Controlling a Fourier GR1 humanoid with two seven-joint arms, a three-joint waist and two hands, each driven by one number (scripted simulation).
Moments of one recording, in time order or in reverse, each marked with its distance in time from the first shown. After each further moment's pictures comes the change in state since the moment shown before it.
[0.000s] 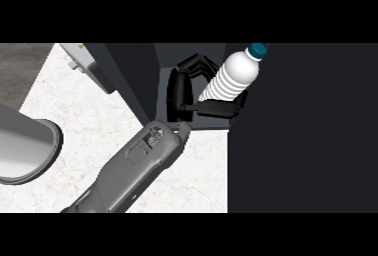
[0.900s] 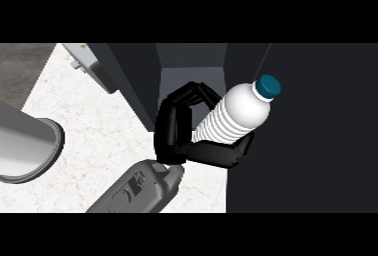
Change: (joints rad) left arm 0.257 -0.002 -0.073 -0.420 -0.049 -0.034 0.054; right arm 0.052 0.024 0.097 -0.015 0.047 -0.024 -0.036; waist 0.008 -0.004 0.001
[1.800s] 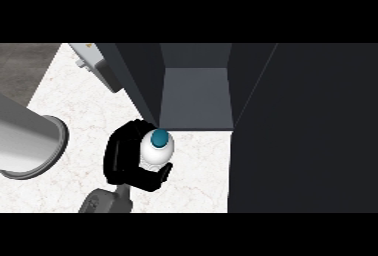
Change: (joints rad) left arm 0.429 0.000 0.329 0.081 -0.013 -0.688 -0.267; right arm 0.088 0.001 0.027 -0.029 0.015 0.002 -0.051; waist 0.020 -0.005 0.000
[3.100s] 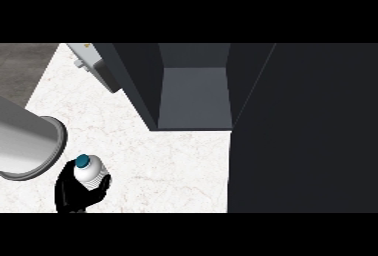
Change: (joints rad) left arm 0.032 0.069 0.548 0.639 -0.005 -0.378 -0.378; right arm 0.075 -0.018 0.018 -0.018 0.005 -0.004 -0.028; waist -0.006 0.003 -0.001
